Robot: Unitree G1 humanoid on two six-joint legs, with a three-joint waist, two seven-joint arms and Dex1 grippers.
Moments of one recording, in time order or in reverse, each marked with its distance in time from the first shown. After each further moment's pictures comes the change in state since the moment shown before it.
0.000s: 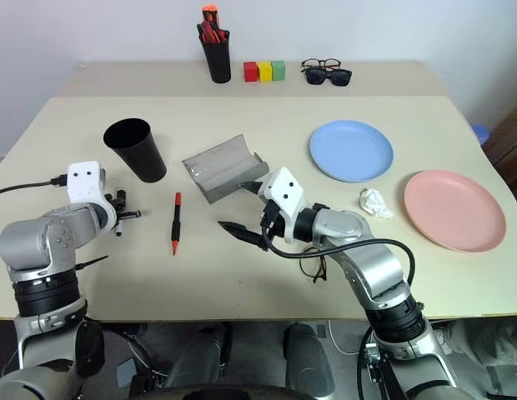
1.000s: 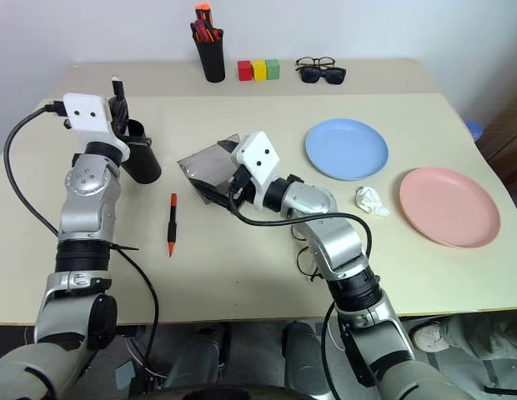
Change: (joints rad) left arm -0.197 -0.033 -0.175 0.500 0.173 -1.241 -0.106; right arm -0.180 0.195 0.016 0.195 -0.107 -0.162 -0.119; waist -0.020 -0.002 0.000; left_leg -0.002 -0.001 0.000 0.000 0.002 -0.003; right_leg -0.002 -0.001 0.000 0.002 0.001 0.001
